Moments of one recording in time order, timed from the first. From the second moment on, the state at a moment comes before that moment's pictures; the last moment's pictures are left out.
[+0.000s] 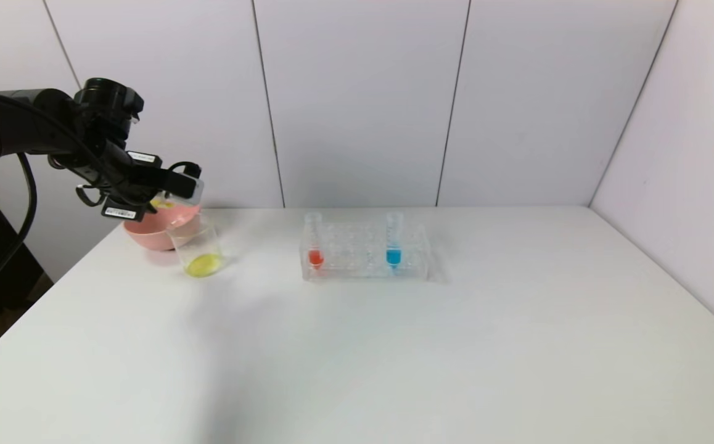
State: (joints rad) left arm 0.05 2.11 -1.98 0.63 0.13 1.69; right arm 0.00 0.00 0.00 -0.01 -0.04 0.10
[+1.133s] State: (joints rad) left arm 0.04 2.10 -1.98 0.70 0.18 1.68; right arm 0.00 0.00 0.00 -0.01 -0.04 0.10
